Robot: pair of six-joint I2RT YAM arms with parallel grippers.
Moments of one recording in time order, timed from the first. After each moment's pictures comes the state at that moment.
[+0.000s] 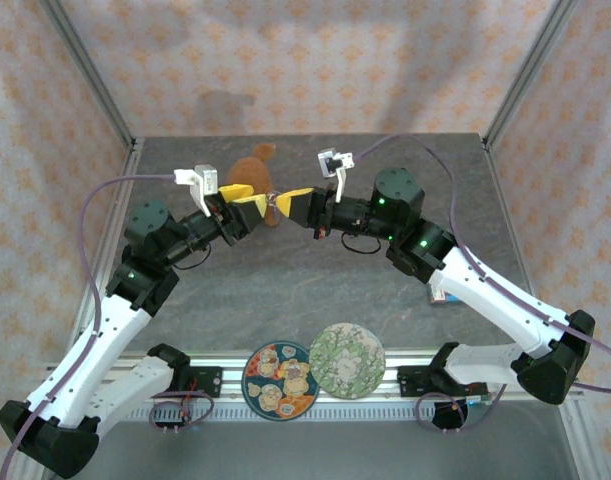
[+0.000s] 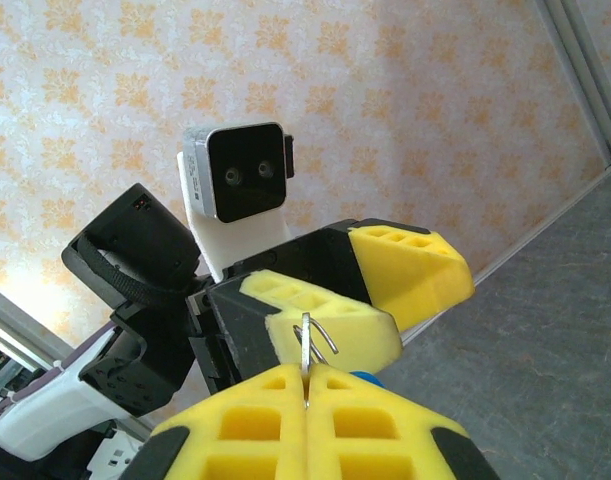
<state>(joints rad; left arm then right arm) -0.36 0.85 0.88 0.01 0.48 -0.48 0.82 1.21 1.22 0.01 -0.52 0.63</state>
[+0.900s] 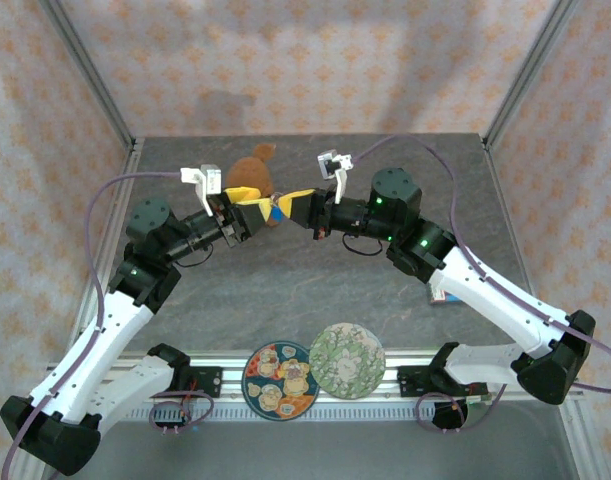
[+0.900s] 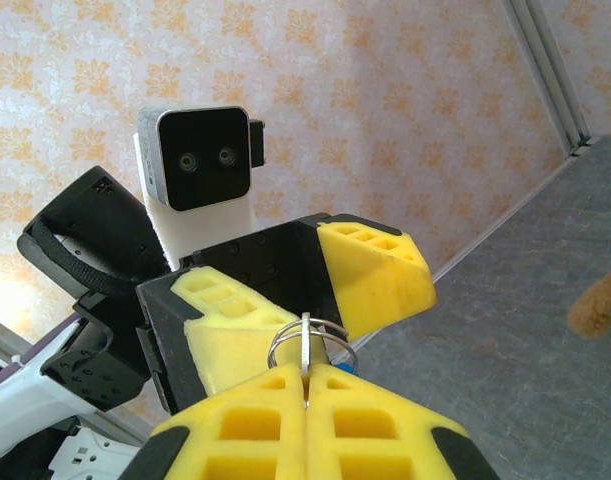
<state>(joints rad) -0.36 0.87 0.88 0.04 0.58 -0.54 0.82 1.22 1.23 -0.05 -0.48 0.59</state>
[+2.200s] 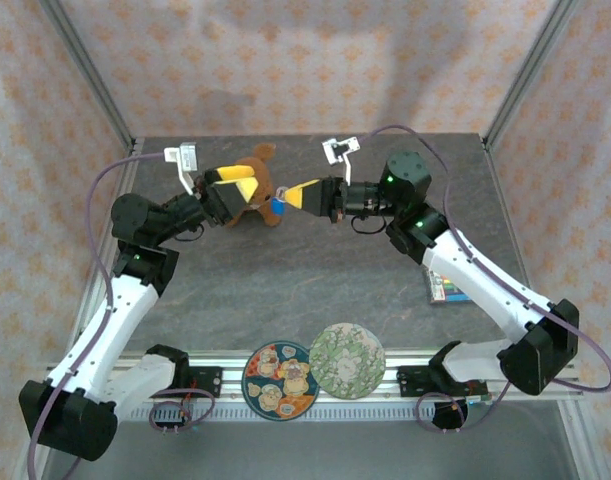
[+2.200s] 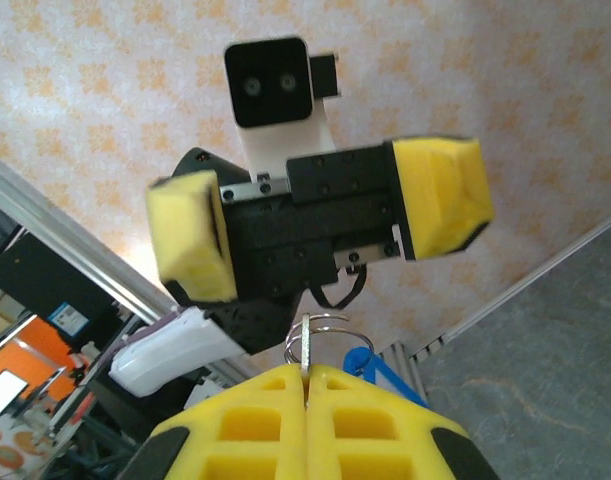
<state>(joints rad) -0.19 0.98 0.87 0.54 0.85 -0.99 0.64 1.31 1.21 0.21 -0.94 0.84</state>
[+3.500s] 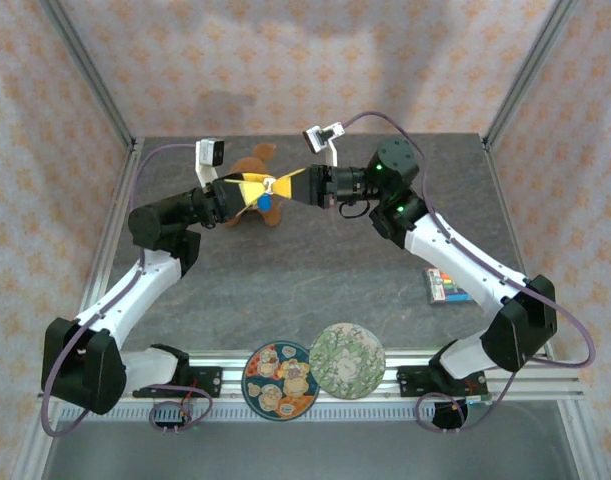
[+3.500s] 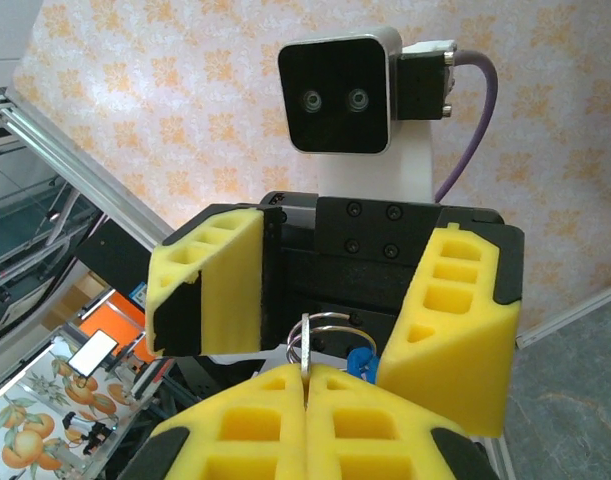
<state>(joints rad) -0.25 1.22 0.86 1.24 1.04 -1.57 0.64 1.45 1.31 0.42 -1.07 1.01</state>
